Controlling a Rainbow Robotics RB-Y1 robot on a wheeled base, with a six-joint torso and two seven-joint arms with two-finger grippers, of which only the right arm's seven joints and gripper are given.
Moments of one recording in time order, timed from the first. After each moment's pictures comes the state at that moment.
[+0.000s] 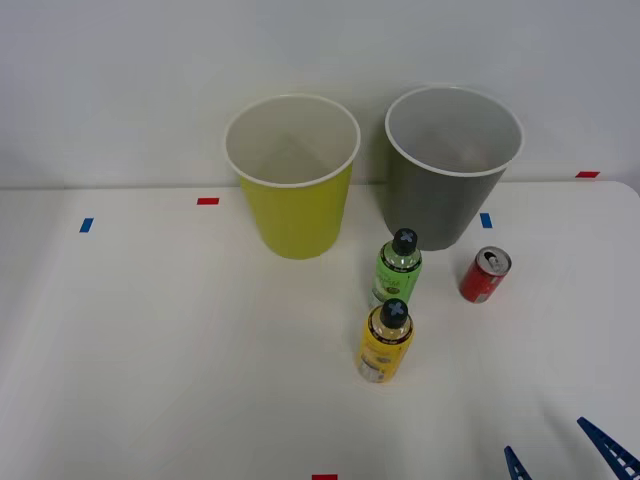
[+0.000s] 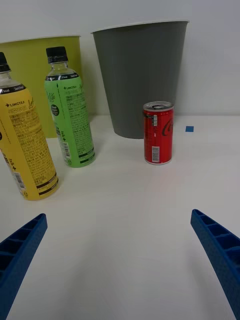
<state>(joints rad) 0.86 -0.23 -0.10 -1.76 0.59 -0.91 0.77</state>
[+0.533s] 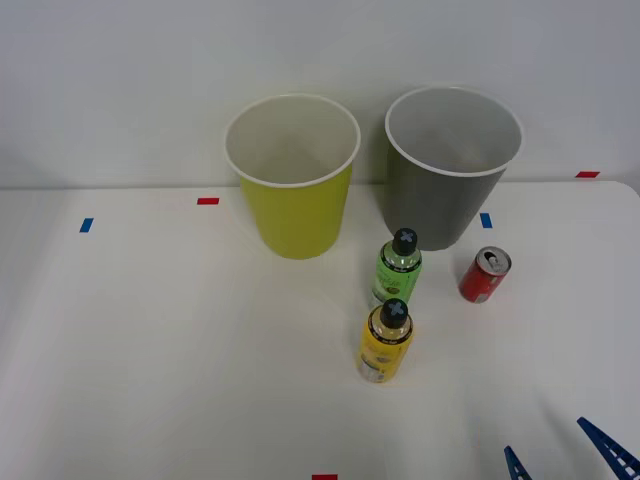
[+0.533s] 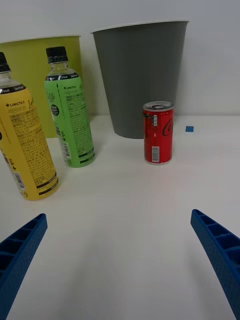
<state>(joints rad) 0.86 -0.23 -0.10 -1.76 0.59 -0.91 0.77</state>
